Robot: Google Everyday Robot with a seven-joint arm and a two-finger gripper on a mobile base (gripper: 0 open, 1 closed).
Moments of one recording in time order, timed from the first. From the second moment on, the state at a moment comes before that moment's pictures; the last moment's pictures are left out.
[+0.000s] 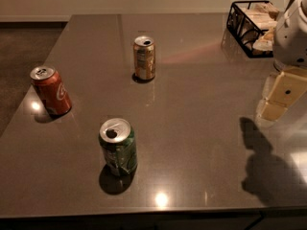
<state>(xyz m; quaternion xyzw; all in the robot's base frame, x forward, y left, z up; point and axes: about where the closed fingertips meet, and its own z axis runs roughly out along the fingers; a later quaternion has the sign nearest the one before) 0.438 -0.217 0.976 -0.60 0.78 -0.03 0.16</state>
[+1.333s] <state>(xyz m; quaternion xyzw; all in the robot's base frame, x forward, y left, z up) 0.420 -0.147 0.965 -0.65 0.72 0.08 0.20</state>
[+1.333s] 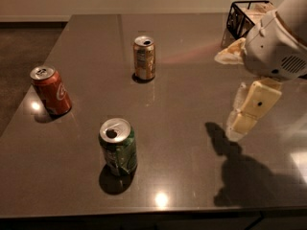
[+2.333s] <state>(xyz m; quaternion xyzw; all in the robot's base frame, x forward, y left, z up) 0.392 -0.021 0.922 -0.67 0.66 0.21 0.28</state>
